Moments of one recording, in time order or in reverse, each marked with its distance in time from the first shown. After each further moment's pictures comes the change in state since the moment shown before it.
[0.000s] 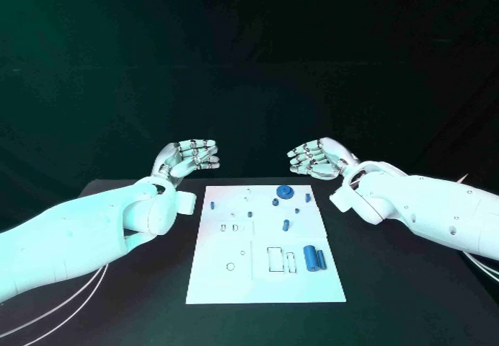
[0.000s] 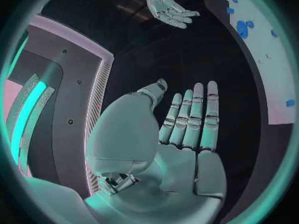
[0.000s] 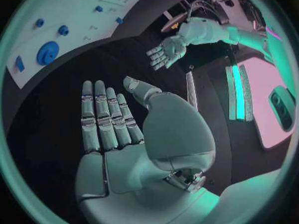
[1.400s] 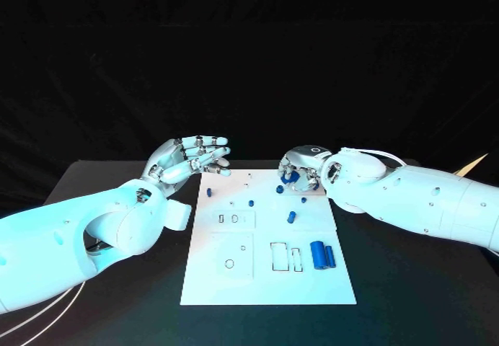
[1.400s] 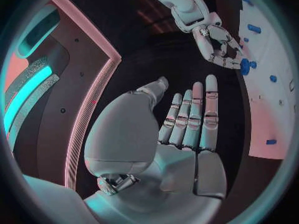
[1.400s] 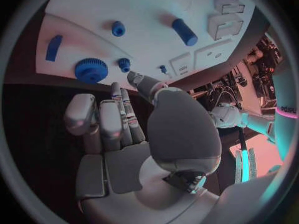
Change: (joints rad) left arm 0.037 -0.162 0.041 0.336 -0.037 0.092 -0.033; left_hand 0.009 -0.026 0.026 -0.026 0.000 0.000 0.000 0.000 0.011 0.035 -0.003 -0.064 0.000 -0.061 -0.012 0.169 0.172 -0.001 0.056 -0.025 0.190 0.112; right arm 0.068 0.085 0.004 -0.012 -0.805 0.177 -0.356; right_hand -0.016 -0.113 0.065 0.066 -0.006 0.118 -0.044 -0.001 0.112 0.144 -0.070 -0.009 0.050 0.419 -0.105 1.012 0.929 -0.042 0.428 -0.125 0.958 0.965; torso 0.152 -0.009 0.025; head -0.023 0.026
